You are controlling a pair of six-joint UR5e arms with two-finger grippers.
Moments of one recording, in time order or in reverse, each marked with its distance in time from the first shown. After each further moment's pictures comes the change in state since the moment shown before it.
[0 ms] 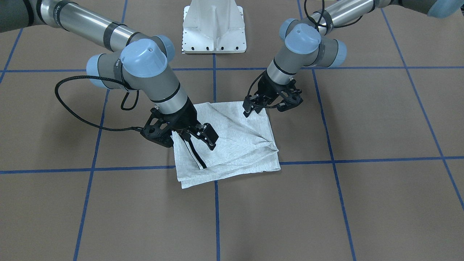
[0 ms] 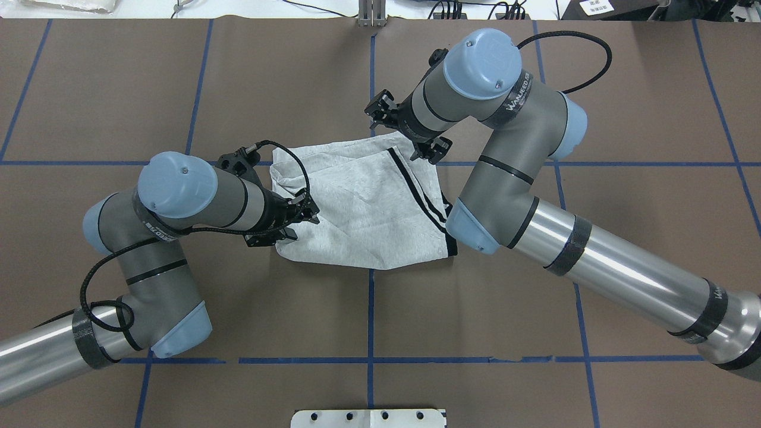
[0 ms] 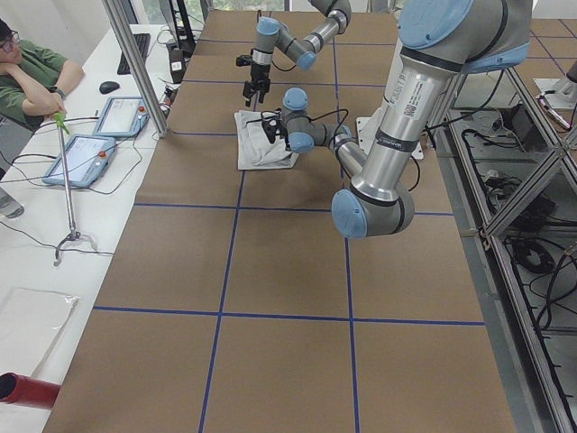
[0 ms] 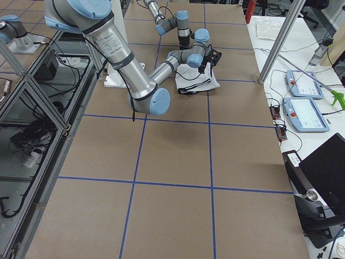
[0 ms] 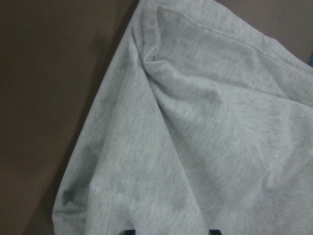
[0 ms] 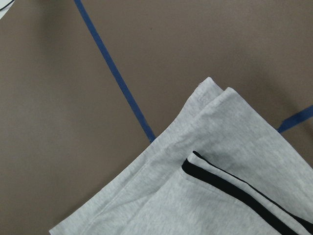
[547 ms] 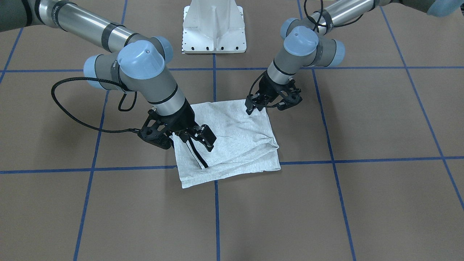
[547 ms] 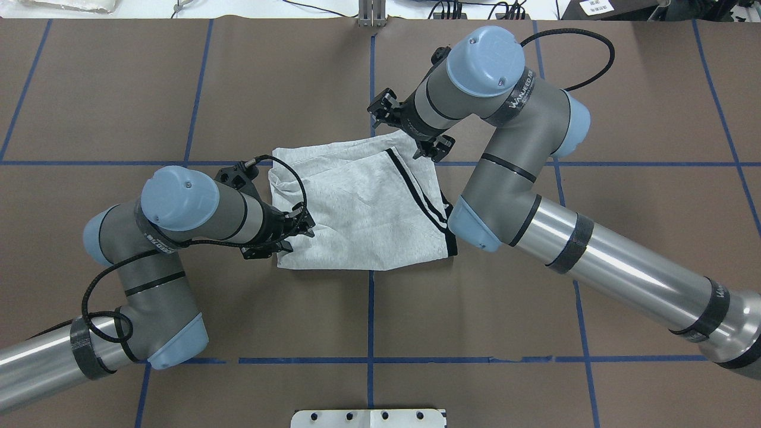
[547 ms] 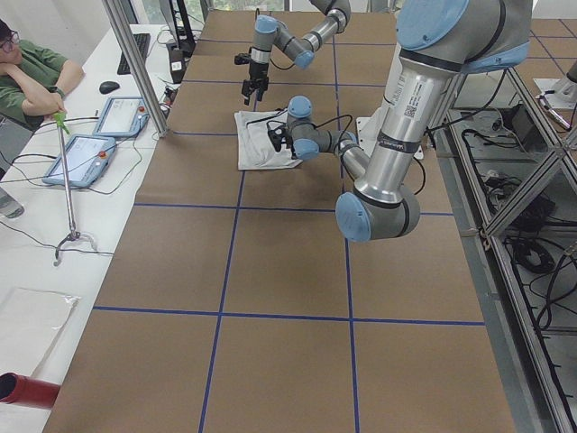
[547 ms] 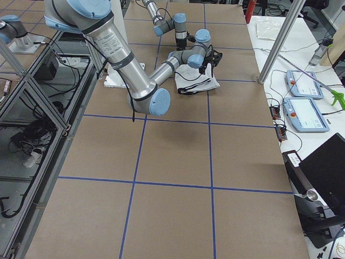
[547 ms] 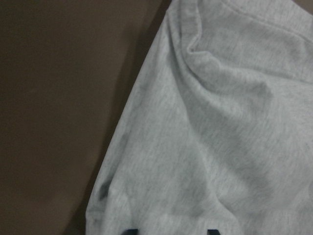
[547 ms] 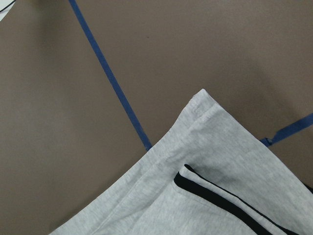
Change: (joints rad) left arm 0.037 0.024 -0.001 0.008 0.002 -0.002; right arm 0.007 -0.003 -0.004 -0.002 0.003 -0.014
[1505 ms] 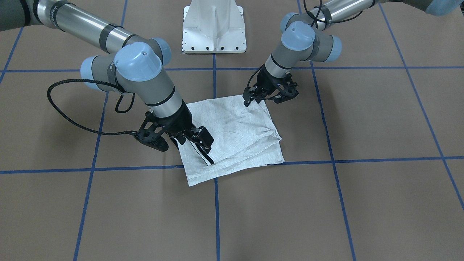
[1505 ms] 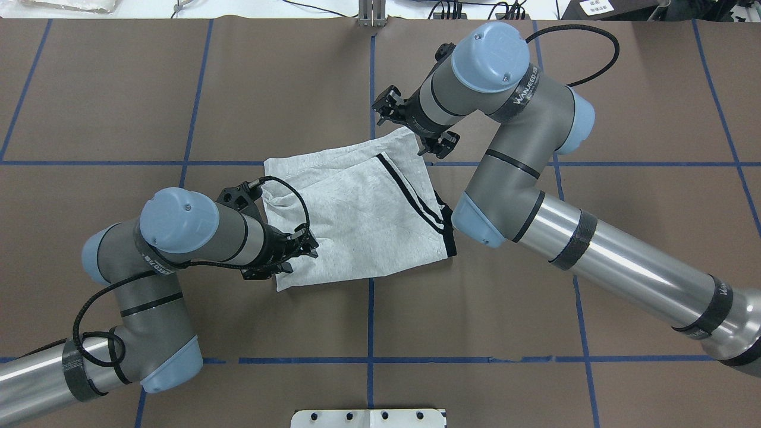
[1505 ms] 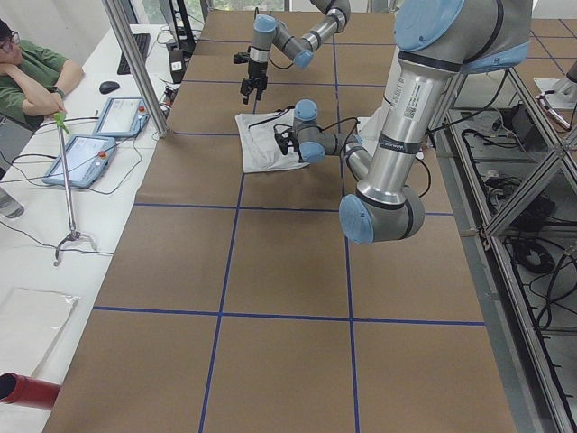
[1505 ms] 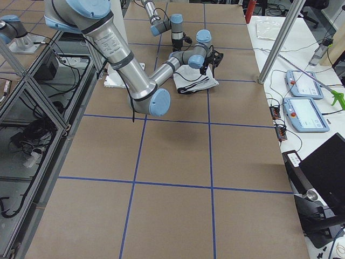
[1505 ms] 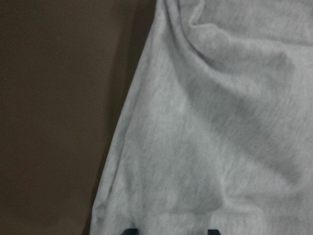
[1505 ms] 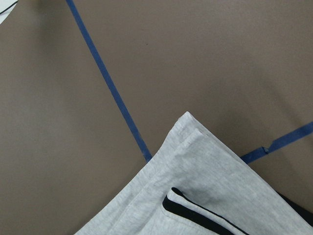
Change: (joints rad) left arm 0.032 0.024 -0.058 0.010 -0.004 0.002; right arm 0.009 -0.005 0.000 -0.001 0.007 -0.019
